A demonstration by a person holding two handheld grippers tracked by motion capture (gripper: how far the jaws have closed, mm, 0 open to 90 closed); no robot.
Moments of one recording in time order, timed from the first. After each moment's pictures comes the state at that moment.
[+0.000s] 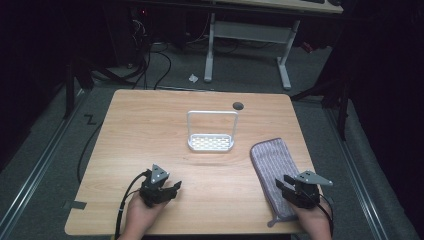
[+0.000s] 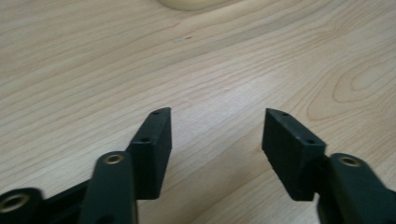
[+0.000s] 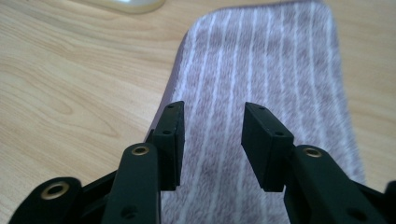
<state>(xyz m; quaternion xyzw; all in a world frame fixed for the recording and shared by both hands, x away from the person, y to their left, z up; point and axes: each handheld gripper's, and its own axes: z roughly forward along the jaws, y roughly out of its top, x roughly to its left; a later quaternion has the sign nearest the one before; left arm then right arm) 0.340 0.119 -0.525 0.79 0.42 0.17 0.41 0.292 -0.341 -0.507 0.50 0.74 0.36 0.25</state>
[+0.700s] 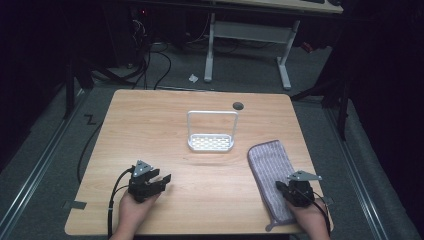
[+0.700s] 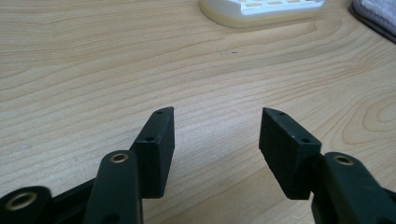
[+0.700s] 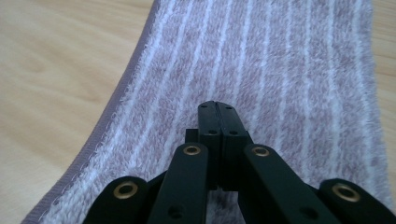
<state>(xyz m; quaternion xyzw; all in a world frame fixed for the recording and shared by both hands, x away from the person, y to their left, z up) 0.353 0.144 -0.534 0.75 0.47 0.15 0.44 0.303 -0.334 -0.527 0.50 0.78 0.31 0.20</state>
